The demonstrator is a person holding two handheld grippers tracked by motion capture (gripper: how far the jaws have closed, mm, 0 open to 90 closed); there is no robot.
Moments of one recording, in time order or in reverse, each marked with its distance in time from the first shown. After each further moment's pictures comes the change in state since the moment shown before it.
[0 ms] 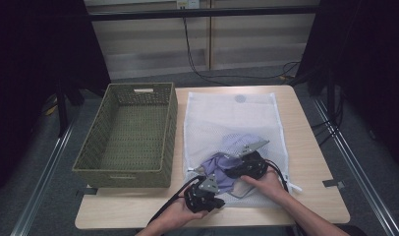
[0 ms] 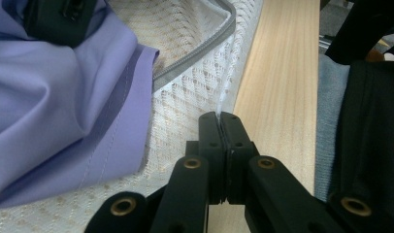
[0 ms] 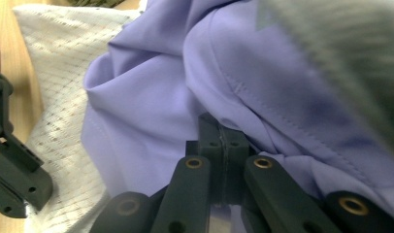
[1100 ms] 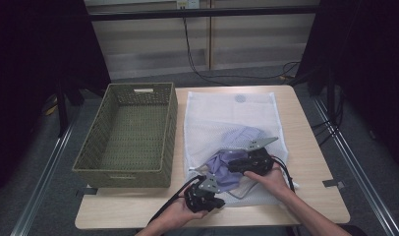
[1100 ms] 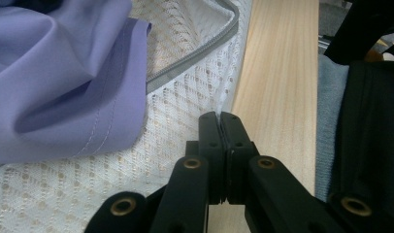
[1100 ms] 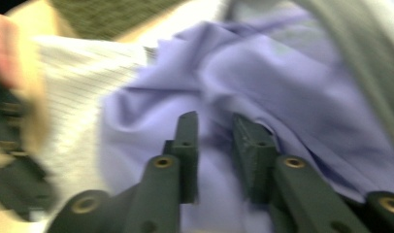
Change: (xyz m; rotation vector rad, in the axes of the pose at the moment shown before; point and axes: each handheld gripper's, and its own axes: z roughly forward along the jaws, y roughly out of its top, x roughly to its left) left arm 0.001 0.000 0.001 -0.008 -0.007 0.004; right arm -0.003 0.005 -0.020 -0.089 -0.026 -0.016
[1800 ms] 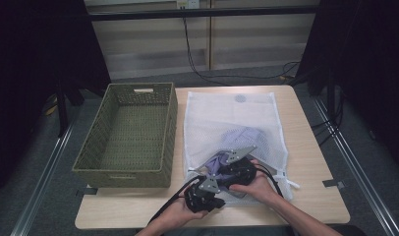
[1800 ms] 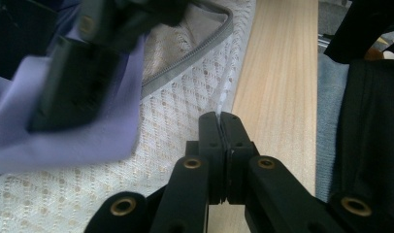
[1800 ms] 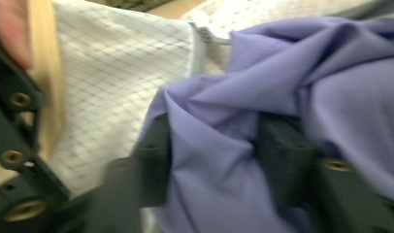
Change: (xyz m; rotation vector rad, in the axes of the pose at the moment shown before) left arm 0.000 0.001 0.000 0.012 -0.001 0.020; right arm 0.035 0.003 0.040 0.080 0.030 -0.110
